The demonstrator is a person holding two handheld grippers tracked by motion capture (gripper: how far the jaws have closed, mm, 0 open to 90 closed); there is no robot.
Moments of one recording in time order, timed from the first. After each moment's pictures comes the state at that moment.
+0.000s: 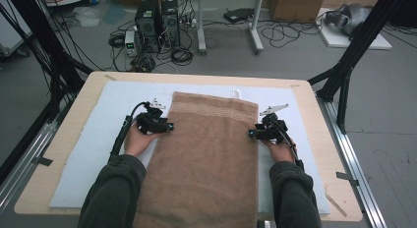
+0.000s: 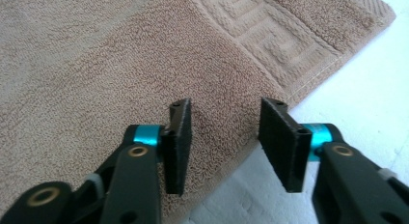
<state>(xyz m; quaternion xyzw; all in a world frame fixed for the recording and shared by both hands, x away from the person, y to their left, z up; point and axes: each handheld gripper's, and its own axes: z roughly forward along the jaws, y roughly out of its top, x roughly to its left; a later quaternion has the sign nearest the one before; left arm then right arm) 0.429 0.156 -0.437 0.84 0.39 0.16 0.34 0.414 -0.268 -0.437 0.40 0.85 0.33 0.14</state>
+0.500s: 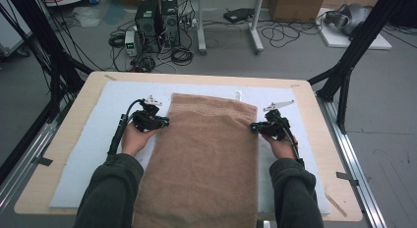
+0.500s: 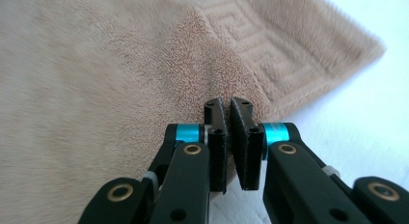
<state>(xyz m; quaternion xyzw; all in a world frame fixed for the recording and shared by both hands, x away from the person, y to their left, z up) 0.424 0.171 -0.415 0.83 0.40 0.14 0.38 0.415 -0.273 -0.418 0.39 0.83 0.38 0.10</state>
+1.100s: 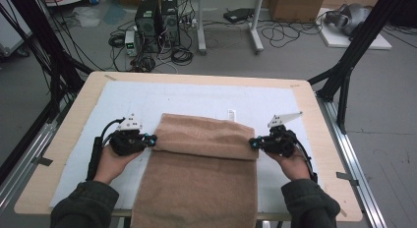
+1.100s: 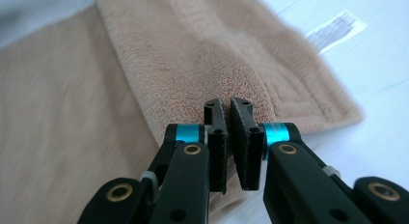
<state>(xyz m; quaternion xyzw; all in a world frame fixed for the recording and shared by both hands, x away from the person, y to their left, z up) 0.321 0.202 -0.401 0.84 0.32 0.14 0.41 0.337 -0.266 -0.389 0.31 0.86 0.41 0.05</state>
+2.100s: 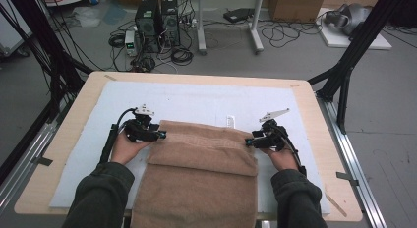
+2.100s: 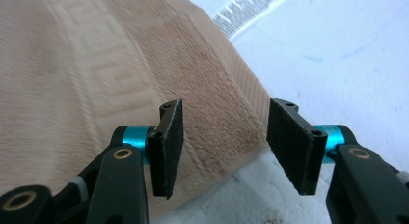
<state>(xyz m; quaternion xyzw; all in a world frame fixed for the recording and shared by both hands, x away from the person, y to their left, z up) 0.396 0.183 -0.429 0.84 0.39 0.11 0.36 0.388 -0.262 -0.430 0.37 0.86 0.35 0.08</state>
